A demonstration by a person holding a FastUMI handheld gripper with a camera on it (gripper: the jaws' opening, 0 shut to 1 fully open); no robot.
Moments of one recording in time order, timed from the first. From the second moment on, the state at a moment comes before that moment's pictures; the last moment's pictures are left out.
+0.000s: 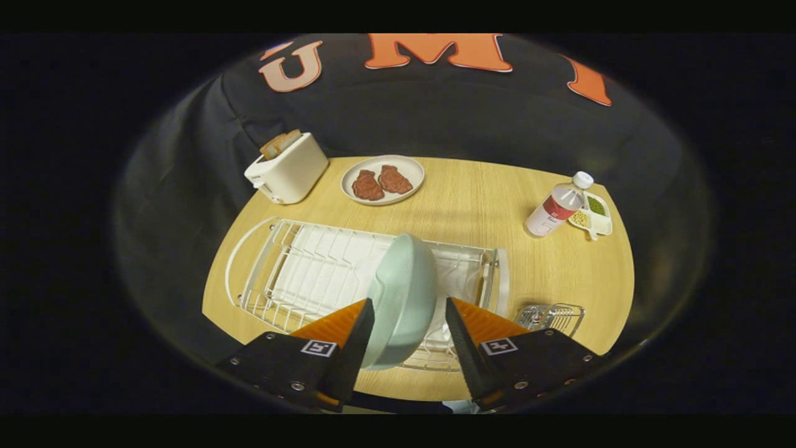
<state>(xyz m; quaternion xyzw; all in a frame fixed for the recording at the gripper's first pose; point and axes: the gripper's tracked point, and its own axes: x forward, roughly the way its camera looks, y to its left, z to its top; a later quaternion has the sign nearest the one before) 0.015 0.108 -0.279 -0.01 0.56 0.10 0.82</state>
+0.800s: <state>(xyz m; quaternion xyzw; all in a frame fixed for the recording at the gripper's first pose) 0.020 0.105 -0.281 -0.11 0.58 -0.03 0.80</state>
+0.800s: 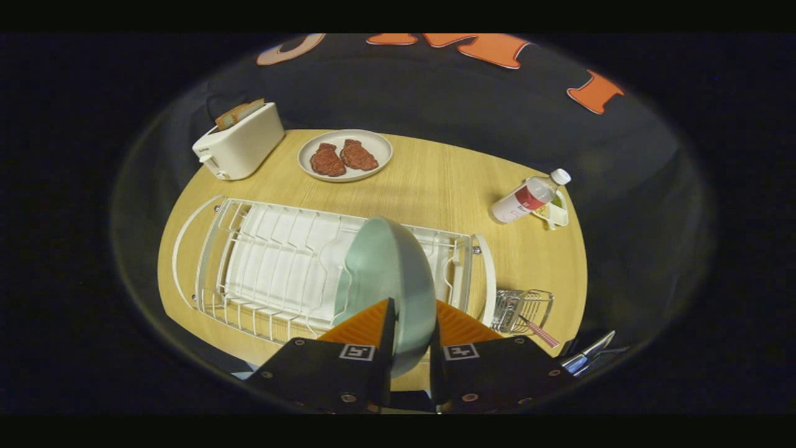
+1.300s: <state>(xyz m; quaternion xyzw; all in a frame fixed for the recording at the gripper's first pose) 0.029 0.100 -0.224 -0.13 0.52 -0.08 0.84</state>
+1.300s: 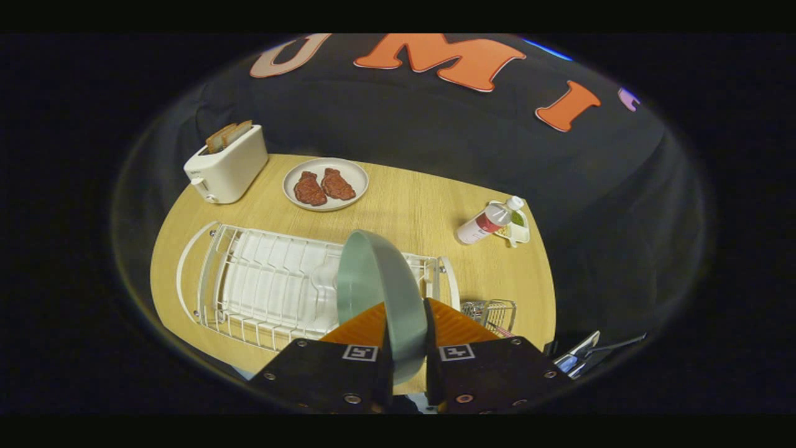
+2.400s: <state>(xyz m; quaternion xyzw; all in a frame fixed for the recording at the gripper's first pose) -0.113 0.005 -0.238 0.10 0.55 0.07 0.83</state>
